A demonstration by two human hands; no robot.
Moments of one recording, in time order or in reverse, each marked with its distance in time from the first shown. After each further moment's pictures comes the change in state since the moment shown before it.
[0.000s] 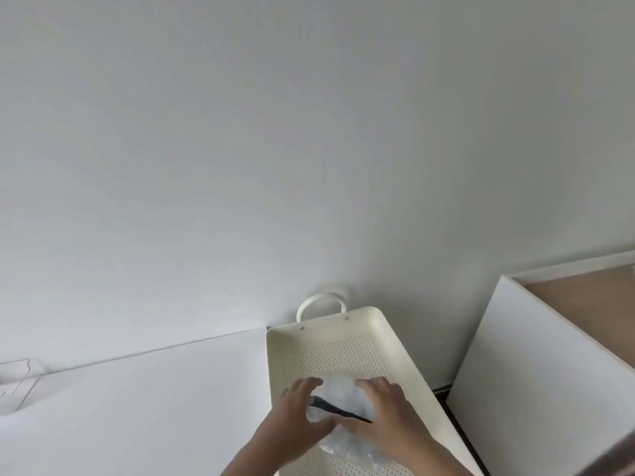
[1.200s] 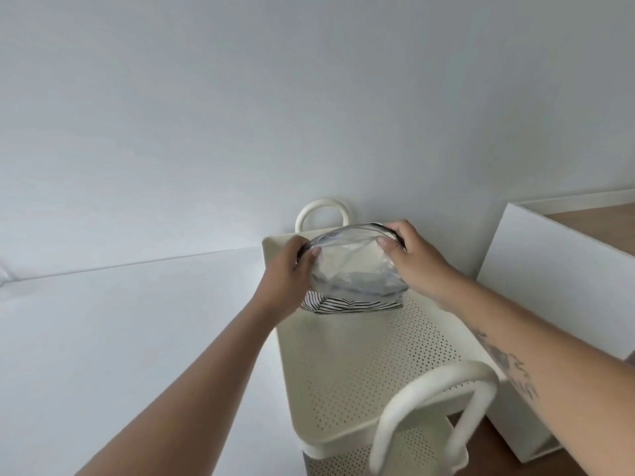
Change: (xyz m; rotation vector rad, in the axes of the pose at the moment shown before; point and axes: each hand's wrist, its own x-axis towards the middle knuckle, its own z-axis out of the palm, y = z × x) left_hand 0.014 -0.038 0.032 -0.386 0.385 0.186; right_hand 0.016 0.021 0.008 0.419 0.370 -0.086
